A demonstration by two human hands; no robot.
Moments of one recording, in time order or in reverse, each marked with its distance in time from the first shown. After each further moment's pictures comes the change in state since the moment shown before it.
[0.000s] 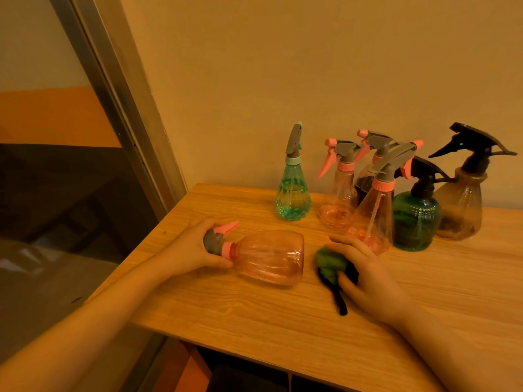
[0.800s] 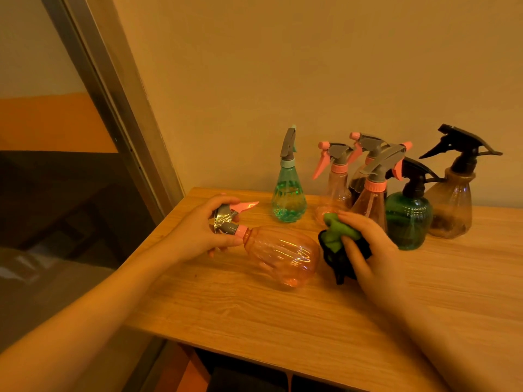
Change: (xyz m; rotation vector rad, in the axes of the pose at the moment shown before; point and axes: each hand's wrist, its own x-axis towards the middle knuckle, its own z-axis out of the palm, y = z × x) left_hand -0.005 0.053 -0.016 -0.340 0.035 0.177; right_hand 0.012 -0.026 -0.018 0.105 0.429 -0.116
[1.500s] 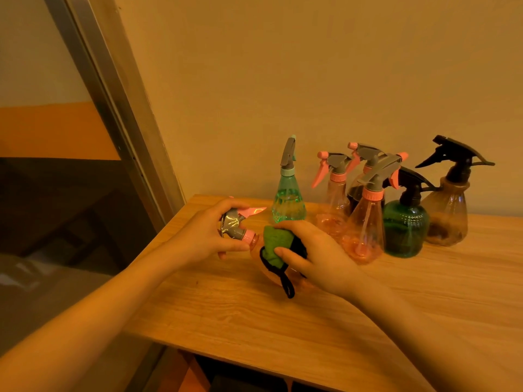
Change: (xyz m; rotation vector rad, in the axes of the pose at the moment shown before) left_hand 0.004 0.013 -0.001 0.042 -0.046 0.081; right_hand 0.039 -0.046 0.040 -0.090 -0.478 0.043
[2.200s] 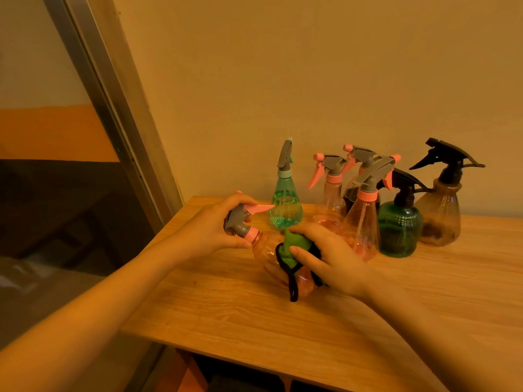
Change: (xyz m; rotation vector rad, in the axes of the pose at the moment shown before) left_hand 0.009 0.006 -0.001 0.226 -0.031 0.149; right_hand -0.014 0.015 -0.015 0.038 -0.025 0.023
